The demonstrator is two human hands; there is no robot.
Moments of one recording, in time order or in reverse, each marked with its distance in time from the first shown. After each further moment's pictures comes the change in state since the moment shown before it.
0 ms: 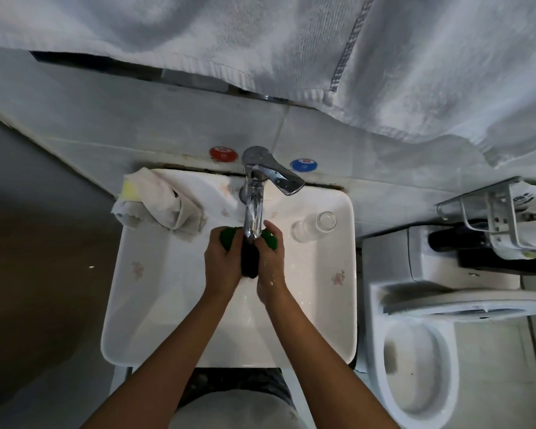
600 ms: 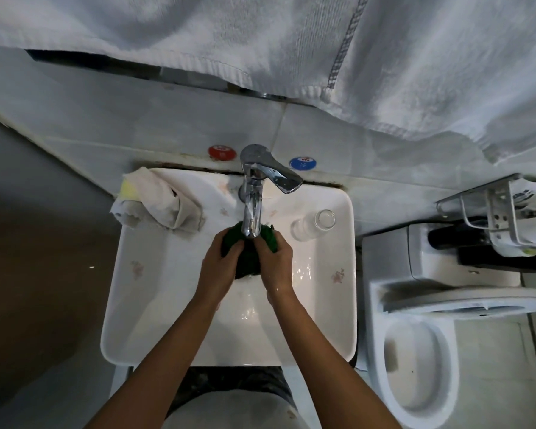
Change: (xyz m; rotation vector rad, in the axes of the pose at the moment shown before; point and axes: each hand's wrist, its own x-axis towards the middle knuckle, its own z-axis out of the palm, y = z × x) left_hand -0.008 0.003 -0.017 -0.062 -0.215 -0.098; right_hand -0.003 -0.005 -0.013 -0.210 0.053 -0.125
